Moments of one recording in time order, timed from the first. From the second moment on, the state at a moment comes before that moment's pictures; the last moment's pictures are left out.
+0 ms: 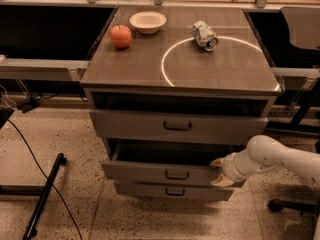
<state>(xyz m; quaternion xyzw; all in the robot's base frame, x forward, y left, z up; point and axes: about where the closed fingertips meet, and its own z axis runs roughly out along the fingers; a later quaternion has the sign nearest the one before) 0.535 -0.229 0.439 -0.68 0.69 0.10 0.22</state>
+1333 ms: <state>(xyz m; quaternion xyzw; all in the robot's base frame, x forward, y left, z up) 0.494 -0.187 0.526 -0.72 0.67 0.08 0.18</state>
